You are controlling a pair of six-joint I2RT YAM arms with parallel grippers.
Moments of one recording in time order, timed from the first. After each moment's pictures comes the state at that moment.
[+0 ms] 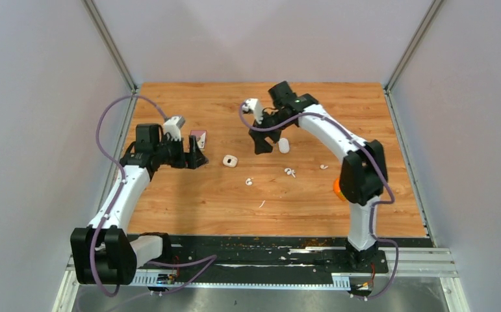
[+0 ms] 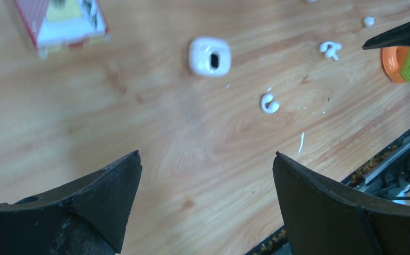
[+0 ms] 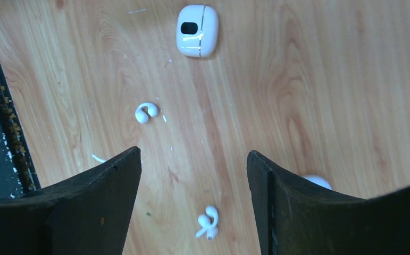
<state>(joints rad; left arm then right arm) -0.05 1.15 0.90 -0.47 0.56 -0.05 0.50 1.92 1.76 -0.86 -0.59 -0.57</state>
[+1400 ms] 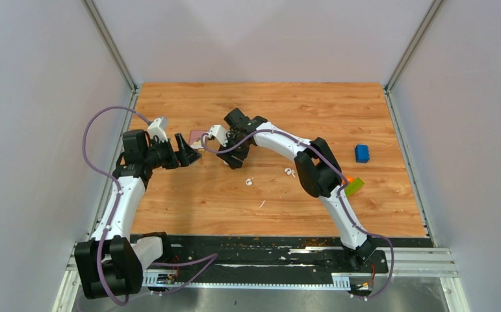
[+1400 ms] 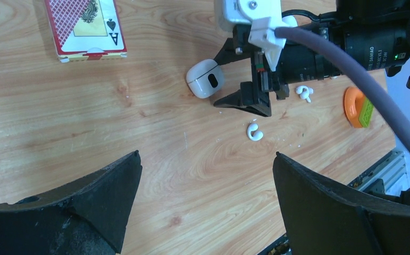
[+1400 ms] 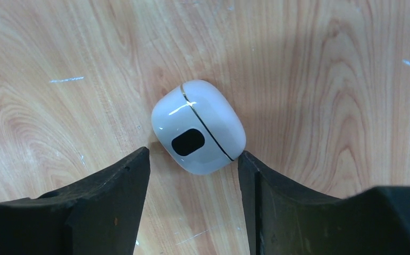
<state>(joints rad) 0.12 1.06 0.72 -0.31 0.67 -0.25 0.76 2.38 2.01 -0.72 -0.30 -0.45</state>
